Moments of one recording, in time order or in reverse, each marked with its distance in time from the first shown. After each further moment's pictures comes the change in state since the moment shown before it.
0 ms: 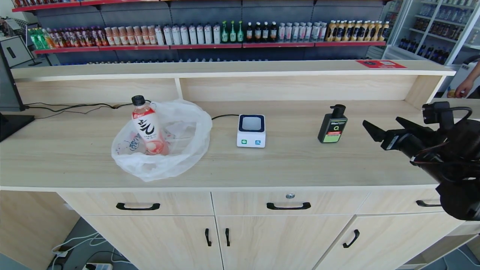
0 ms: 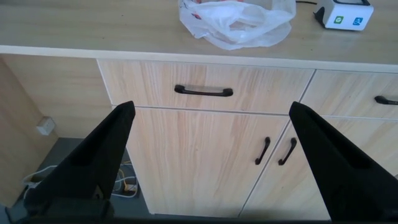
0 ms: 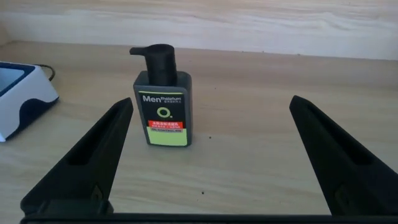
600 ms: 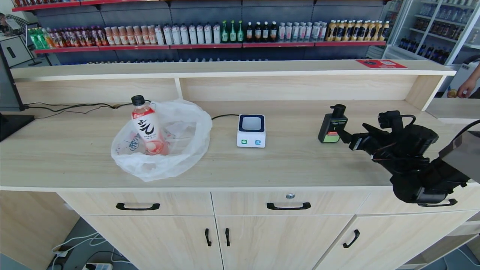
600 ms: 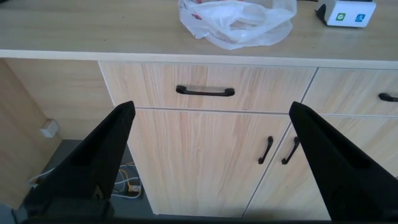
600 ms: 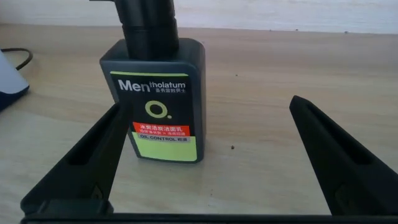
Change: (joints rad) left arm 0.000 0.000 0.000 0.000 0.000 0.018; right arm 0.055 0.307 -0.327 0.050 -0.002 0.022
